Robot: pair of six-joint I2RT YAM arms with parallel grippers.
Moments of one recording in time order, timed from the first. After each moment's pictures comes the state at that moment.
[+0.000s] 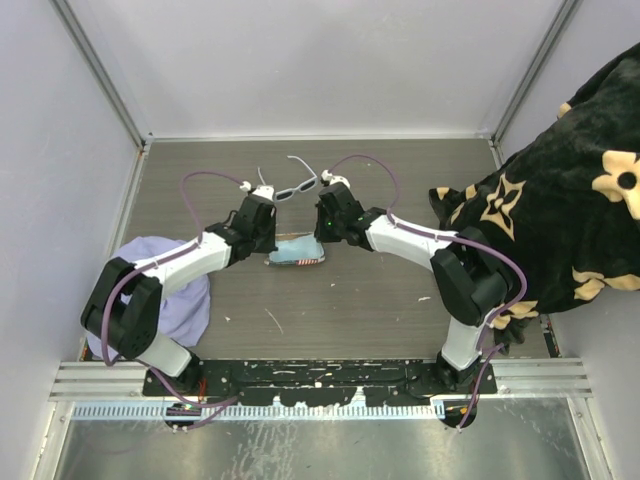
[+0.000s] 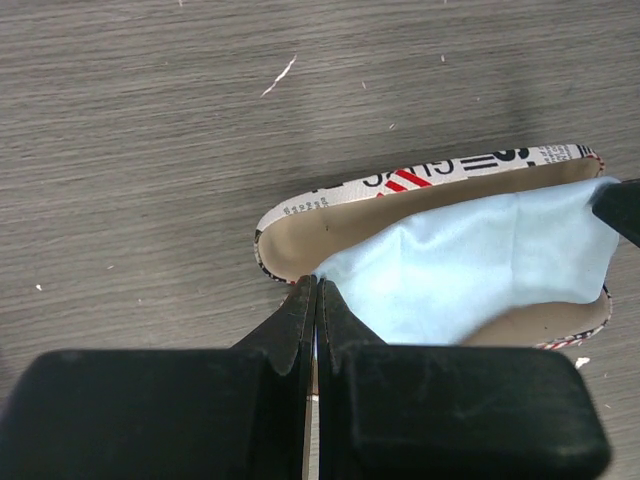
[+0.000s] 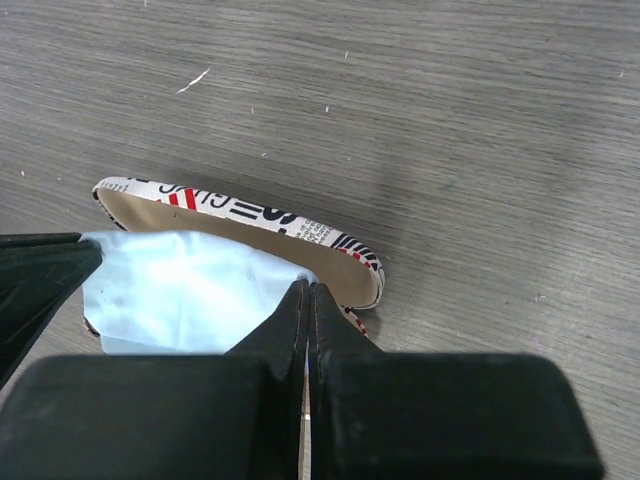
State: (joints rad) left arm -0.55 1.52 0.93 -0.24 -0.19 -0.39; right arm 0.69 1.79 1.20 -0.17 0.06 0.54
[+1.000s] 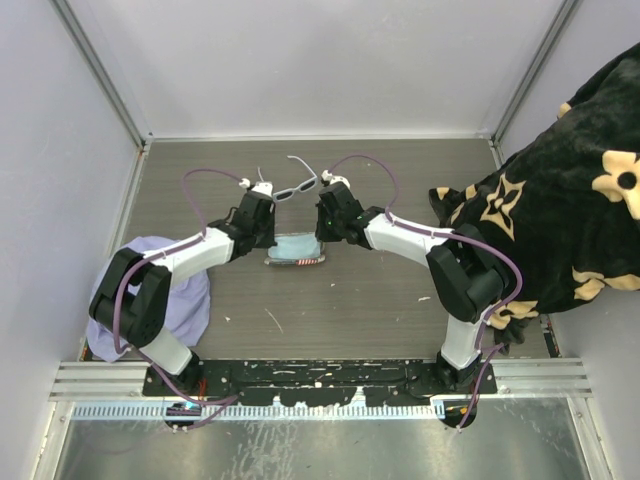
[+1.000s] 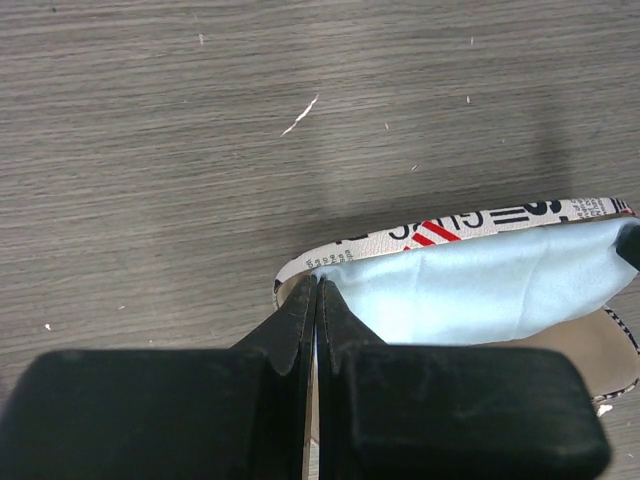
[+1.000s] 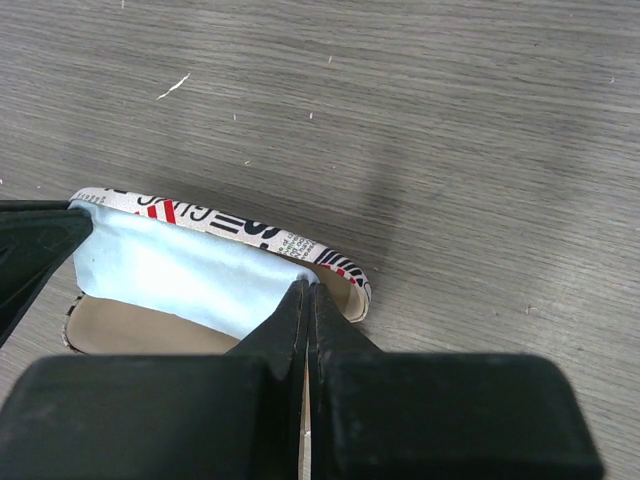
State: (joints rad) left arm -0.51 1.59 0.95 -0.17 -0.20 -0.37; right arm 0.68 1.82 1.21 -0.16 0.06 0.53
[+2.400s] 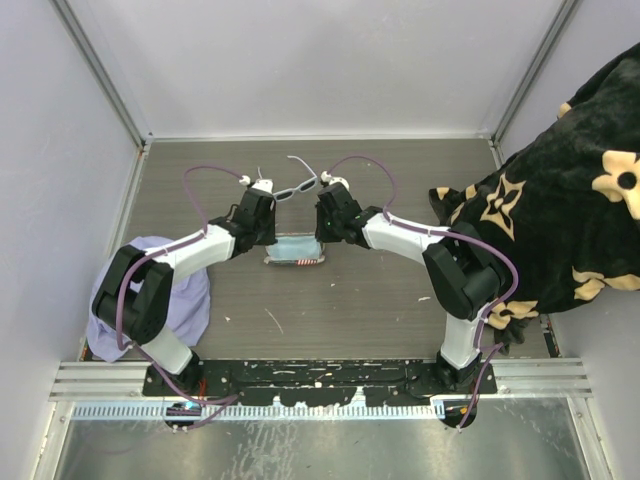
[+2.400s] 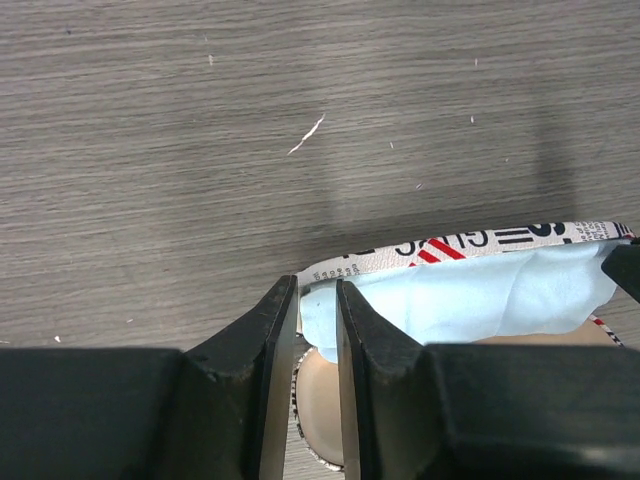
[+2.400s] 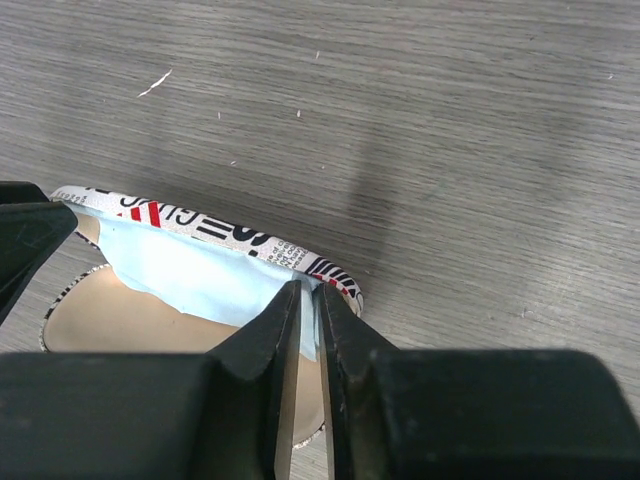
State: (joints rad) left arm -0.51 1.62 0.98 -0.17 -0.20 -0.37; right arm 0.68 1.84 1.22 -0.17 0.07 0.52
